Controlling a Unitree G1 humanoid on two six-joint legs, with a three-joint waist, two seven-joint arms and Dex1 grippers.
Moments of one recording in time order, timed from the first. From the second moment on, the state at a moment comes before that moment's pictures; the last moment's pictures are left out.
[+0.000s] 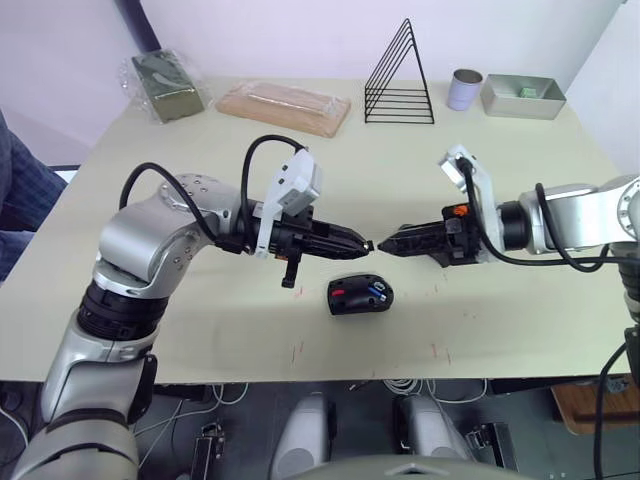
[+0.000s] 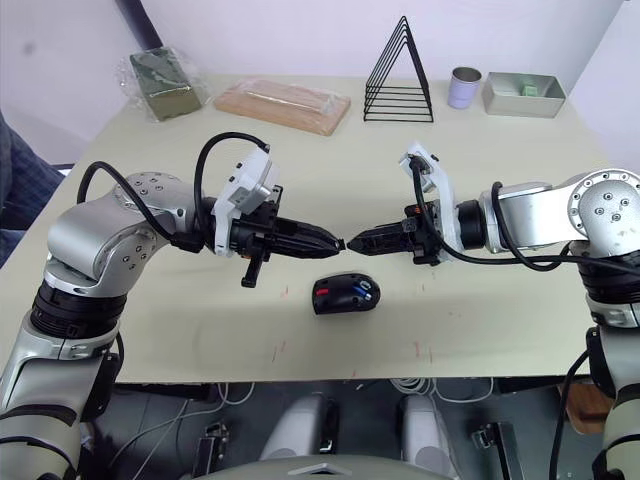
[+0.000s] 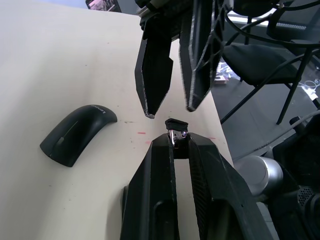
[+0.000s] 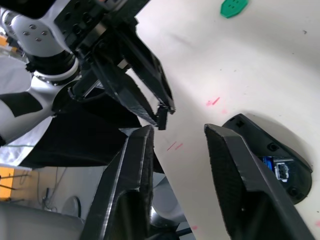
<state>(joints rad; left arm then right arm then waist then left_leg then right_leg) -0.74 0.78 -0.17 -0.29 -0.65 0.85 -1.22 -0.87 -0.80 0.19 -0.07 1.95 1.33 -0.03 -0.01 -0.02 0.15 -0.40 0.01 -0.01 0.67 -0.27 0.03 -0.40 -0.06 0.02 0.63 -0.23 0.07</state>
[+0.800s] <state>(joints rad) -0.71 0.79 -0.17 -0.30 -0.61 0.80 -1.24 -0.86 -0.74 0.21 -0.02 1.95 1.33 -0.06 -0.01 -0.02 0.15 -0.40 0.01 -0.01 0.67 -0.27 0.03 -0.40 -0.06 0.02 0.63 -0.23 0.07</state>
